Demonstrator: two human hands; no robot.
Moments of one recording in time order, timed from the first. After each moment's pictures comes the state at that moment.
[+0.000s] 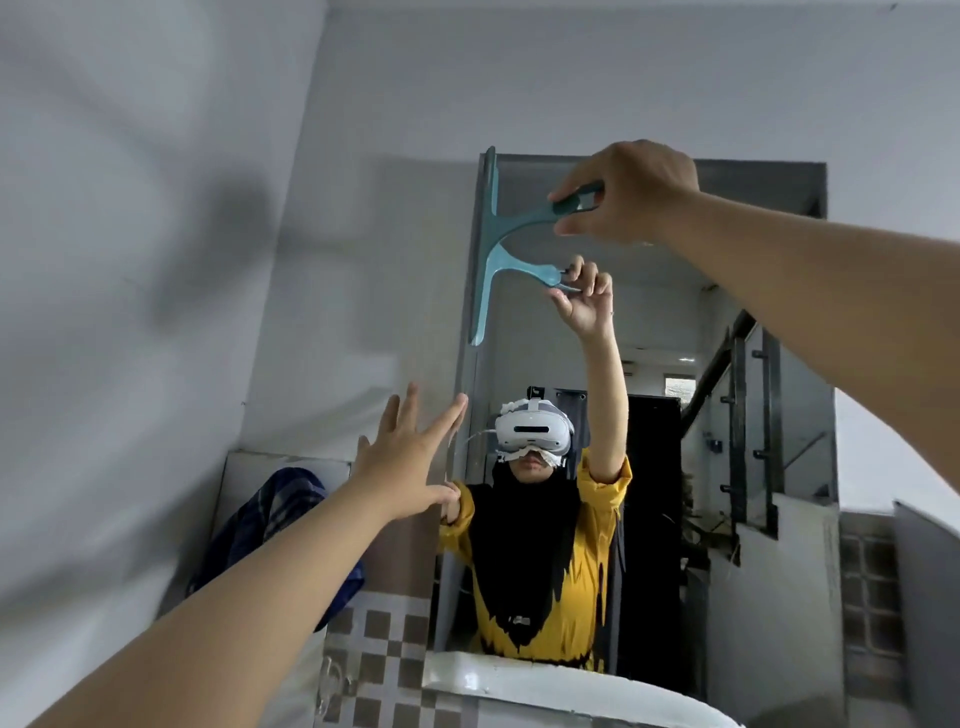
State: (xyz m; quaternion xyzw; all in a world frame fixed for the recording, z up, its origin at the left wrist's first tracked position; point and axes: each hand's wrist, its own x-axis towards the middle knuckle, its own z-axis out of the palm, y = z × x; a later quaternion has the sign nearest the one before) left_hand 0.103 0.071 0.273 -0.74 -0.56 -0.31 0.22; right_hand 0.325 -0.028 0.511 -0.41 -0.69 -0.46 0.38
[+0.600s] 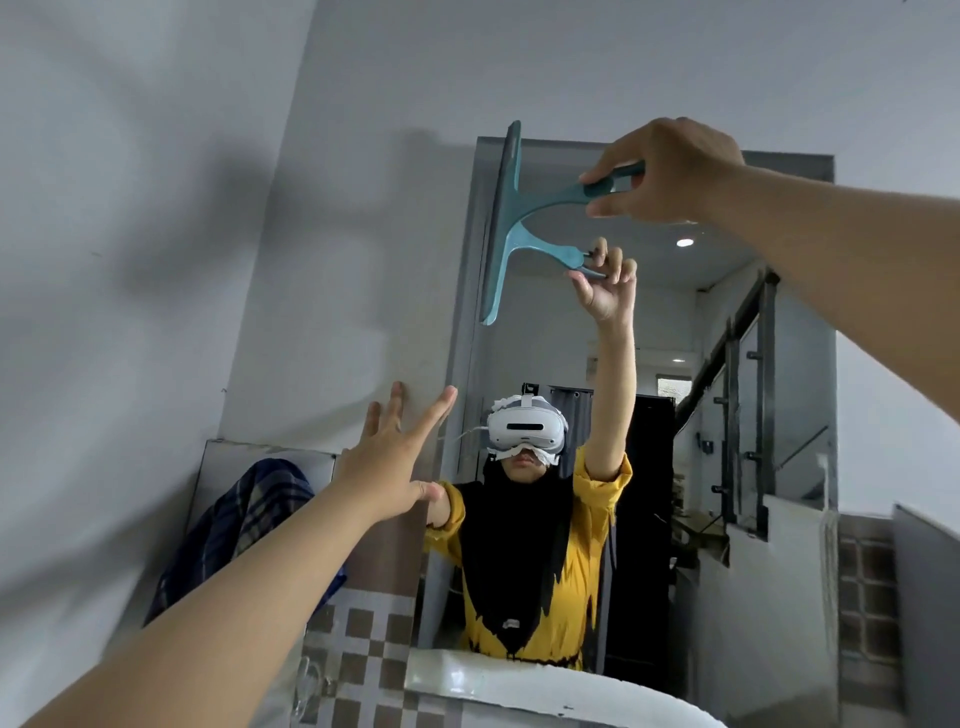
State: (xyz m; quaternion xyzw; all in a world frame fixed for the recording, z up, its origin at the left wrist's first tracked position) left_hand 0.101 0.080 0.265 -0.74 -0.54 -0.35 0.20; right_hand 0.356 -0.022 0.523 -0.42 -0.69 -0.46 0.36
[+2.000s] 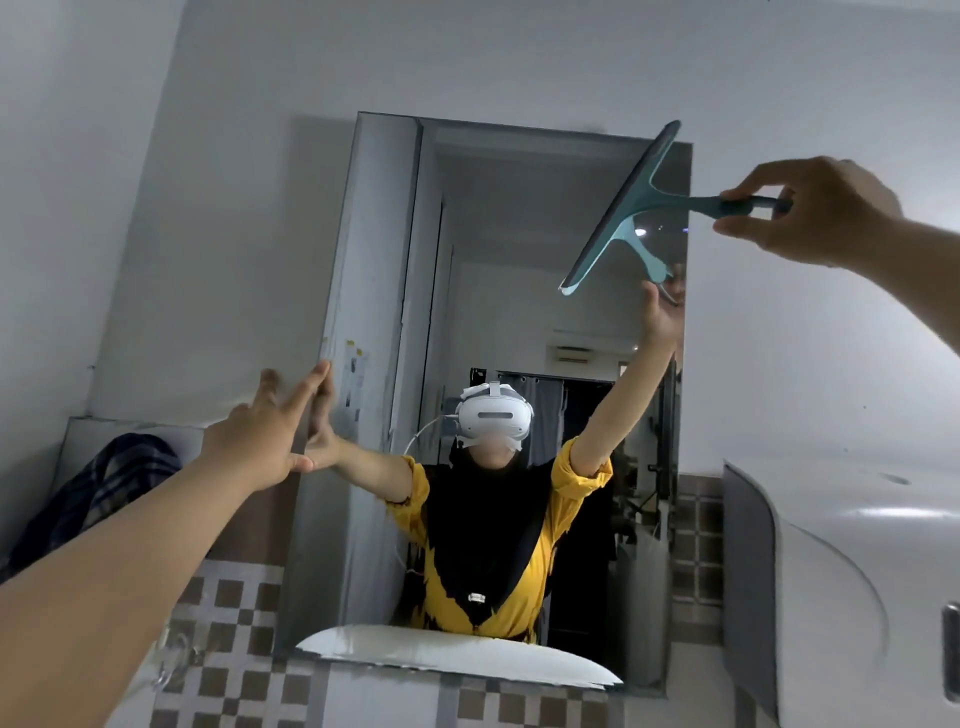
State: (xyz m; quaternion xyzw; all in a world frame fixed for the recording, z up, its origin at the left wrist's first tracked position) left_hand 0.120 0.088 0.262 -0.65 -0.64 -0.30 0.26; right_hand 0.586 -0.067 0.477 -0.52 -0.60 -0.43 0.42
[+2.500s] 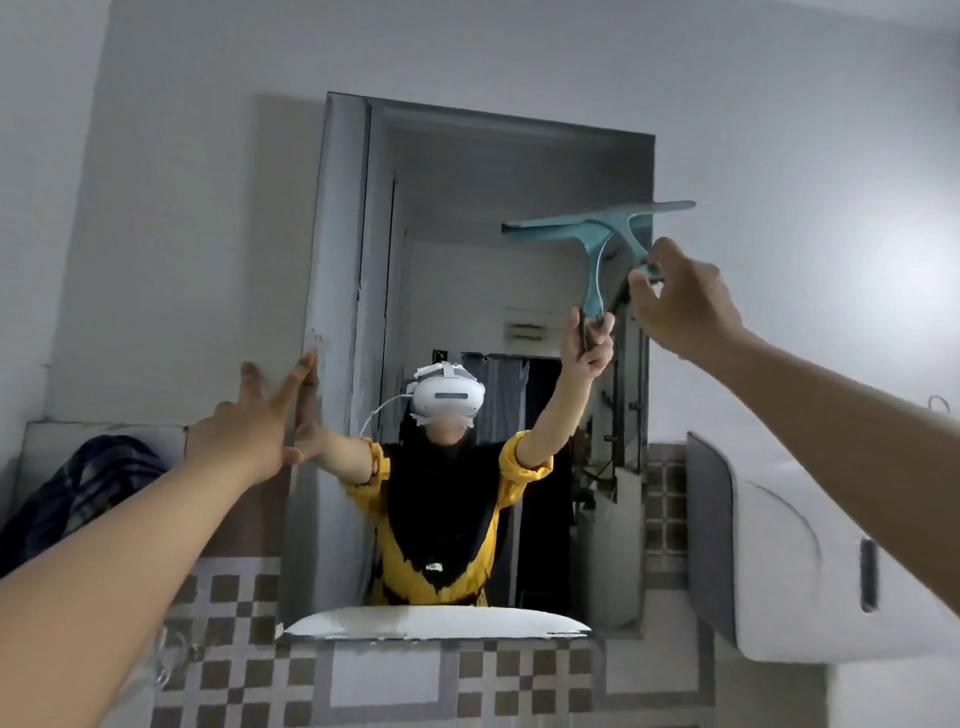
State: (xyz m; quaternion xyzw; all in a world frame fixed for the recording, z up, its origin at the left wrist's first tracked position) left_hand 0.126 0.079 0.263 -0.65 -0.65 -0.31 0.24; right_hand 0.509 -0.045 0.387 -0.55 -0.58 -0.32 0.51
